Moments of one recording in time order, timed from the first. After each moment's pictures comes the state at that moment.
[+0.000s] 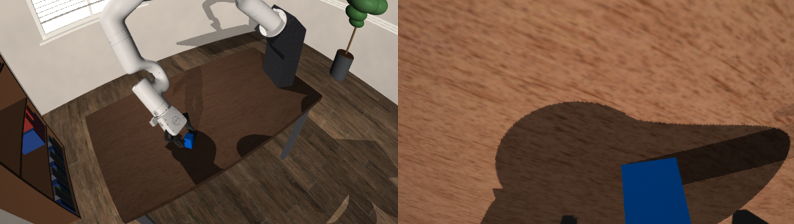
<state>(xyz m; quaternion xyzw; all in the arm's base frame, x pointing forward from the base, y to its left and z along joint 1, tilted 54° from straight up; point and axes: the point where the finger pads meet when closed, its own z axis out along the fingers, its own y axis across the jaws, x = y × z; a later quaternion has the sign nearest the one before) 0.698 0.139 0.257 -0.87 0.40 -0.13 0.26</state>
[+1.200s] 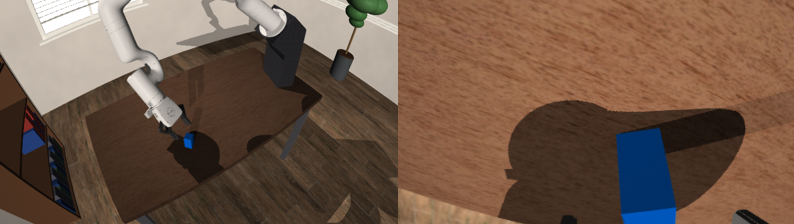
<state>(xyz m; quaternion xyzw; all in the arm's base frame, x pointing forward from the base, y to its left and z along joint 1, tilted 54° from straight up) 0.669 0.135 0.294 -0.87 0.40 -0.13 0.26</state>
